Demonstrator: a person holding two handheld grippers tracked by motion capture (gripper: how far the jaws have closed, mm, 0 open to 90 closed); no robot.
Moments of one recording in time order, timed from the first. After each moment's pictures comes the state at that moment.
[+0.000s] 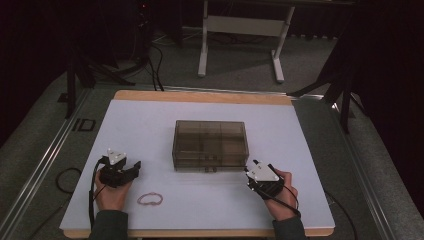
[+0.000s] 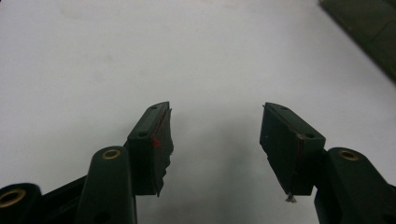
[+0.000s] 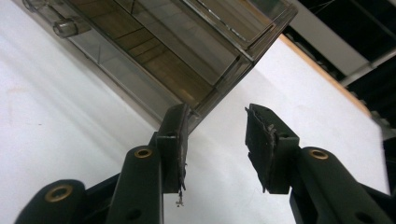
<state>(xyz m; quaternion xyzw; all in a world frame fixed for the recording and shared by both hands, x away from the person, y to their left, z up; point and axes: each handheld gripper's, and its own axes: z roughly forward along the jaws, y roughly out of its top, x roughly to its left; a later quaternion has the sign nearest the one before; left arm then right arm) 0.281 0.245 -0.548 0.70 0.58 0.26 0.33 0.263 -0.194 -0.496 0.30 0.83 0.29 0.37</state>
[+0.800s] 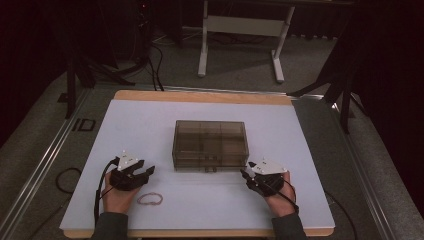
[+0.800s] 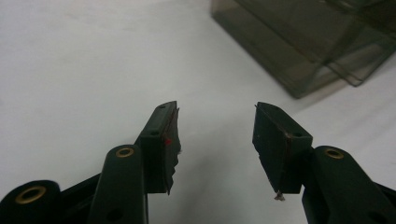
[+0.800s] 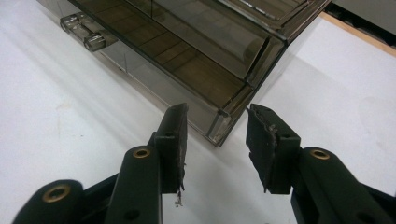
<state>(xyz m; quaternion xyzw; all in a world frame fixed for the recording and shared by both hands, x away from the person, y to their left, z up) 0.272 0.217 -0.540 0.76 0.48 0.20 0.39 0.280 -0.206 -0.509 0.32 0.83 0.37 0.26</state>
